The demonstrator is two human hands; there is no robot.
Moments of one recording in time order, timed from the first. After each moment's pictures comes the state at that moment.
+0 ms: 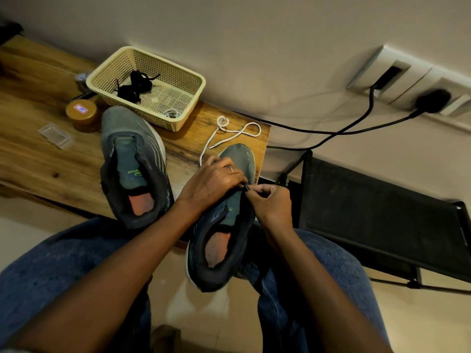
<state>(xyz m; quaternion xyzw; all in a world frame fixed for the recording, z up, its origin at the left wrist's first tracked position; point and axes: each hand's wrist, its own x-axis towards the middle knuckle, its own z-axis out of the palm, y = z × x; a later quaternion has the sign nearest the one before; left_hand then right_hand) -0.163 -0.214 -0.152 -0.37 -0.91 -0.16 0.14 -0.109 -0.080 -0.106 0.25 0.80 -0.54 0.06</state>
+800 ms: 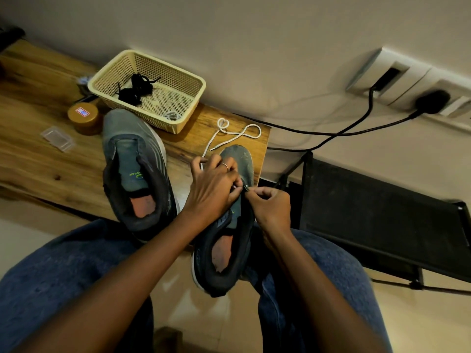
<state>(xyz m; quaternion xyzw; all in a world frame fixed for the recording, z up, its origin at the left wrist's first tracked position) -0.143 -0.200 -0.141 -0.17 -0.96 -0.18 0.14 -0.107 -0.083 -0.115 0.26 0.79 -0.56 0.03</state>
